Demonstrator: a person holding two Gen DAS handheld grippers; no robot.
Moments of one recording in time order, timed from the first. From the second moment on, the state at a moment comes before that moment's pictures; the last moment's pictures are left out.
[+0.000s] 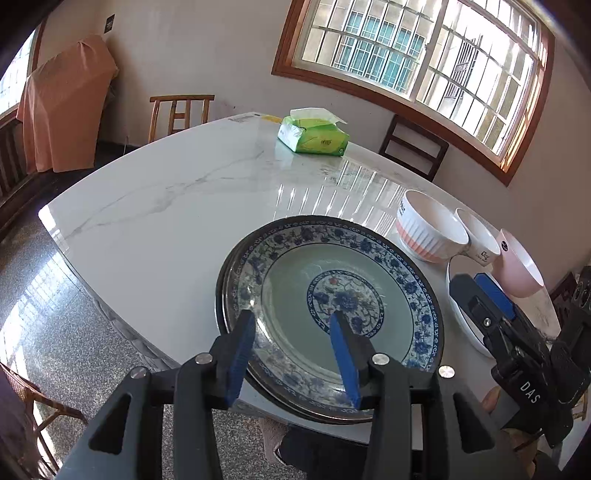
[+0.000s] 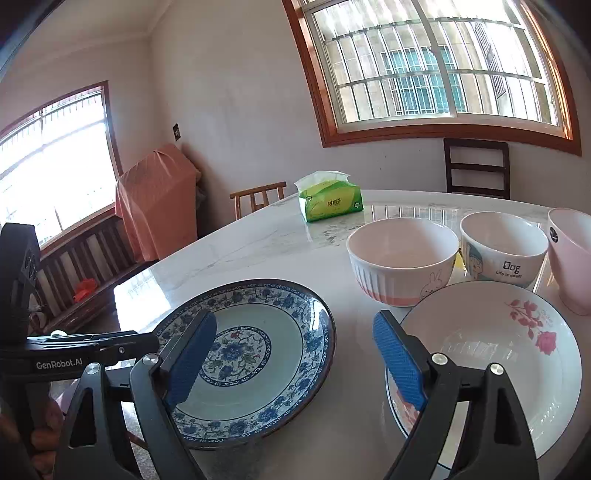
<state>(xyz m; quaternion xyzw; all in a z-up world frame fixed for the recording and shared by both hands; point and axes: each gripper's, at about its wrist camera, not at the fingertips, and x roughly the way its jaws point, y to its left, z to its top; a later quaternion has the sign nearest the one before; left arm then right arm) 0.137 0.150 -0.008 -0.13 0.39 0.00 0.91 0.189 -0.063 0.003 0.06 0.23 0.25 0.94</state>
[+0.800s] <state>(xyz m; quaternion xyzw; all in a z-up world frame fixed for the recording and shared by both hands) 0.207 -0.021 0.016 -0.06 0.46 -0.15 0.87 0.204 -0.271 -0.011 0.14 0.33 0.10 0.93</state>
